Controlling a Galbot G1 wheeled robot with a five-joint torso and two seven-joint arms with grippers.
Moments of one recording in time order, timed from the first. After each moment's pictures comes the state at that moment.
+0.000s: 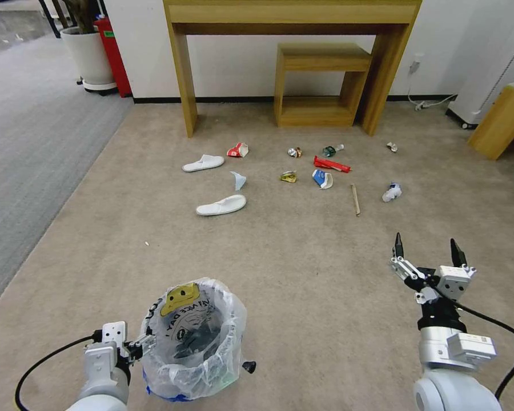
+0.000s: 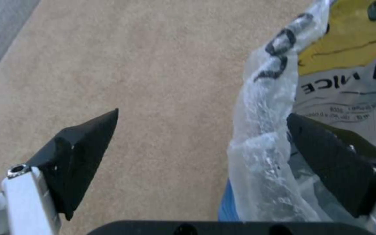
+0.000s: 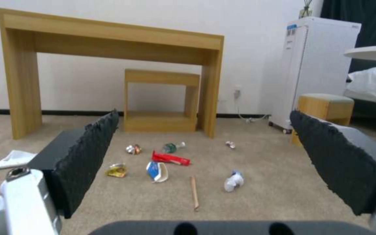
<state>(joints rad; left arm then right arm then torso) 1.75 -1.26 -0.55 -2.27 -0.41 0.66 -0.52 -1.62 1.46 0.70 2.22 0.09 0.11 0.14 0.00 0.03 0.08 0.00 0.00</state>
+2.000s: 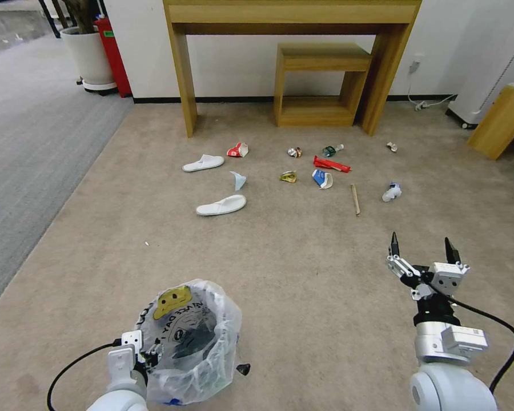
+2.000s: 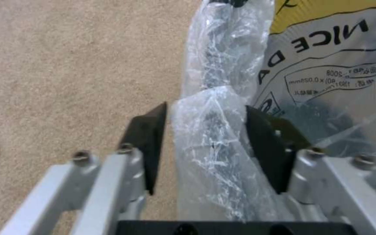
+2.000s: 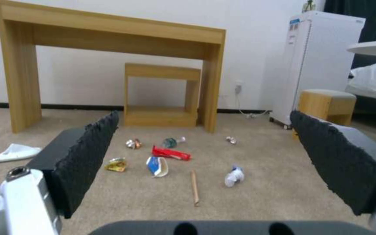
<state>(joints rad) 1.69 -1.29 -0.50 -2.15 -0.45 0.66 -0.53 -1.59 1.45 0.69 2.20 0.08 0.08 0.14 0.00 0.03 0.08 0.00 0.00</state>
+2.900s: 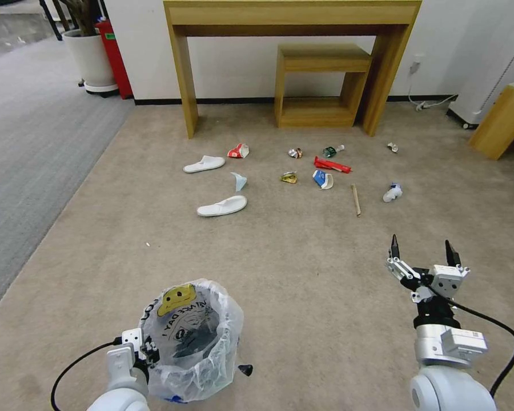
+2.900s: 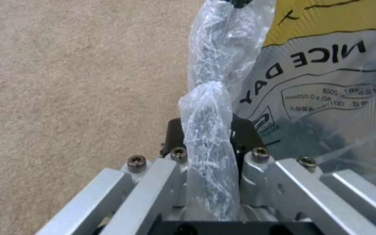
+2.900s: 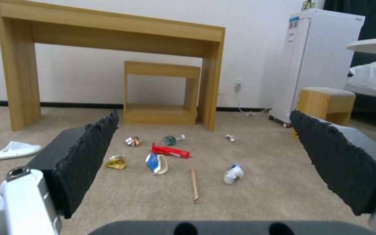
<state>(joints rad) 1.66 -1.30 -0.50 -2.10 -0.48 0.65 -0.51 -1.60 1.45 0.69 2.19 0.07 0.09 0.14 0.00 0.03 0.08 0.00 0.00</state>
